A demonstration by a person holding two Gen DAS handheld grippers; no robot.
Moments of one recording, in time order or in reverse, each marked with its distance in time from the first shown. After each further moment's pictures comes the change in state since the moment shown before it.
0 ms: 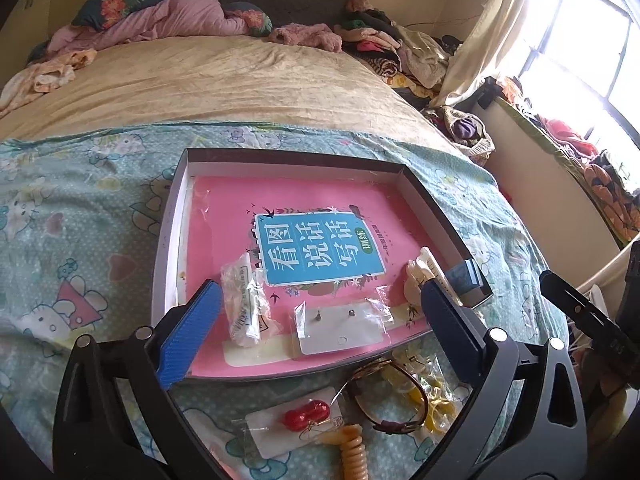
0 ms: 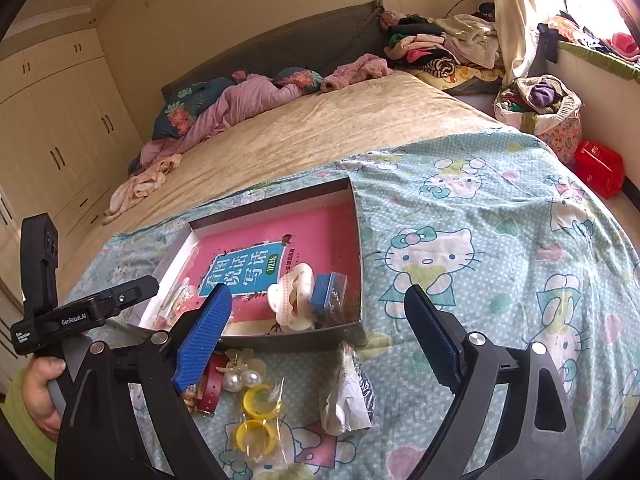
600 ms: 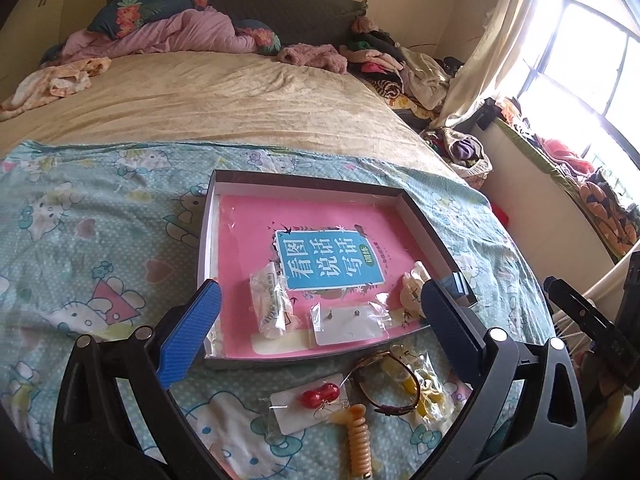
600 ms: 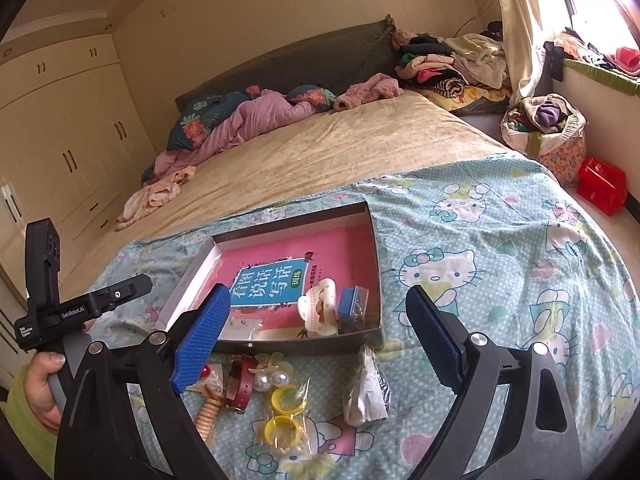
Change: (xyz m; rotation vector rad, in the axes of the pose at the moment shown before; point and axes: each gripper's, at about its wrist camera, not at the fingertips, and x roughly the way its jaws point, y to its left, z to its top) left arm -0.041 0.011 0.001 -0.024 -0.066 -0.003; right arm -0.034 0.024 0.005 -0.035 -0.057 0.026
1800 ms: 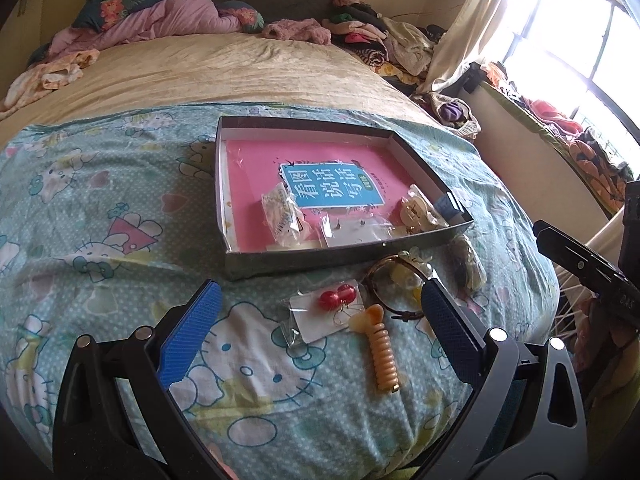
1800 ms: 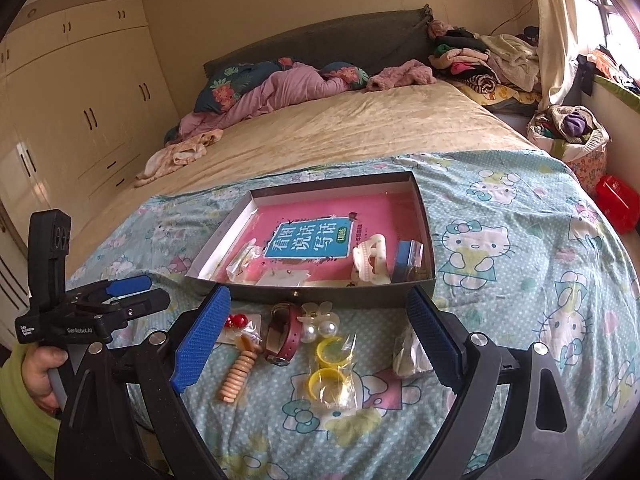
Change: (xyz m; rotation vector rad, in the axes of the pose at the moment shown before) left arm -0.022 0.013 -0.061 0.083 0.102 -0.030; right arm 0.000 0.049 -0.033 -0.108 0.105 0.047
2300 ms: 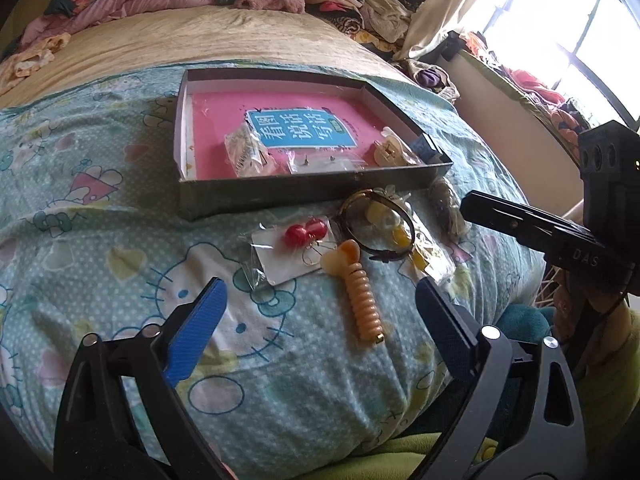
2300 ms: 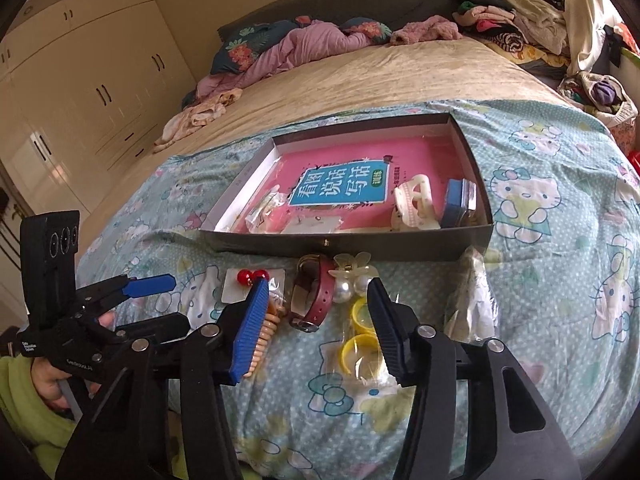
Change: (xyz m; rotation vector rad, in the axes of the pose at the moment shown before) left arm 0.018 -0.011 -0.035 0.043 0.114 -0.087; right arm 0.046 0.008 -0.023 0.025 0.172 0.116
